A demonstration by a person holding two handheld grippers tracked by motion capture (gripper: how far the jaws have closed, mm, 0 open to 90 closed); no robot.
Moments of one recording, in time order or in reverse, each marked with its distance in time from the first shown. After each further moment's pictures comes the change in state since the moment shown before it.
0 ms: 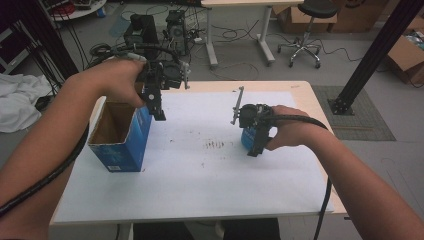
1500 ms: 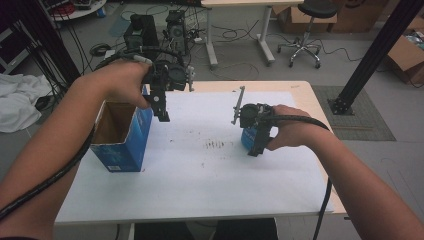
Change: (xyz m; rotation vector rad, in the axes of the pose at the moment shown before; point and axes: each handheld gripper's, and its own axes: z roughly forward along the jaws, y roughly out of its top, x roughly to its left) left arm 0.001 0.008 0.010 0.009 0.003 0.027; right arm 0.003 -0.001 -0.003 -0.012 -0.018 0.003
